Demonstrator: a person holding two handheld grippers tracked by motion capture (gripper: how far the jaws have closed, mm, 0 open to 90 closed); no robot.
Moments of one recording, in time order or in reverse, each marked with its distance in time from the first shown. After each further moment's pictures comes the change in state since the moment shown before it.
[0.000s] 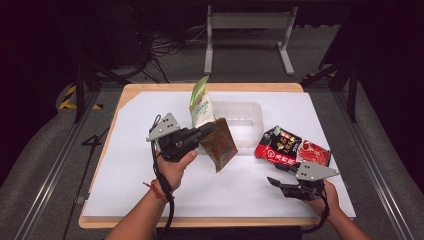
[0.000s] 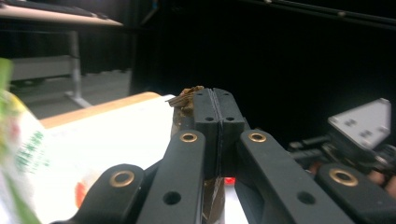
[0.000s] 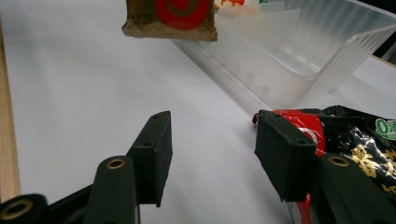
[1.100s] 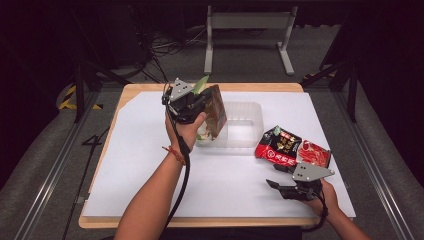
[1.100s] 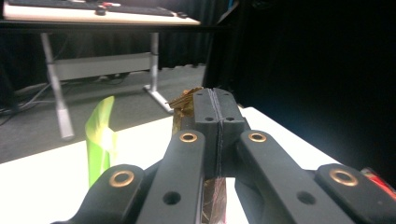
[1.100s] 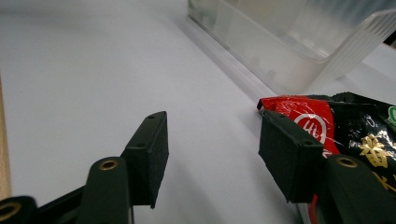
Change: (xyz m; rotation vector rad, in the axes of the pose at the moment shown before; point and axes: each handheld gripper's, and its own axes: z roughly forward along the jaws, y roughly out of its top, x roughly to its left) left arm 0.039 0.041 0.064 0.042 0.326 0.015; right arm 0.001 -0.005 0.007 0.050 0.006 -0.017
